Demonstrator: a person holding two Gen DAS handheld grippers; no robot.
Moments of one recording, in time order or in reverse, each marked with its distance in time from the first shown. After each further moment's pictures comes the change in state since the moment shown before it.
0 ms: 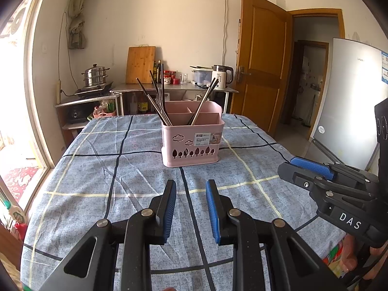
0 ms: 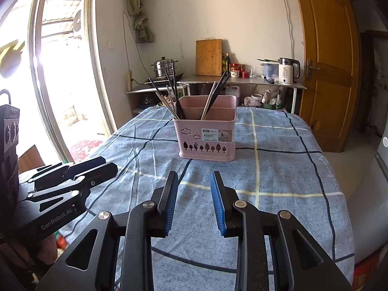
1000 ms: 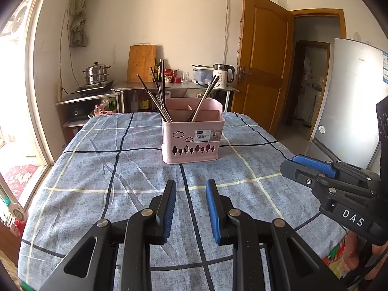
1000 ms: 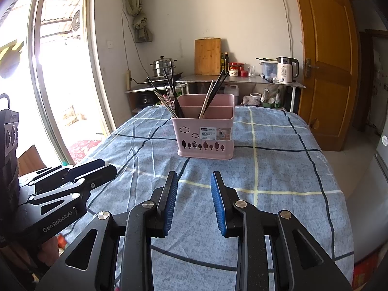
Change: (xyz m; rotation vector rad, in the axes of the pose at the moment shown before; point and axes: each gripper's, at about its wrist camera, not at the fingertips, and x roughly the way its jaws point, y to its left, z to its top) left arm 0.002 0.001 -0.006 -0.010 0.009 0.001; right arm 0.000 -0.003 -0.001 0.003 0.002 -0.005
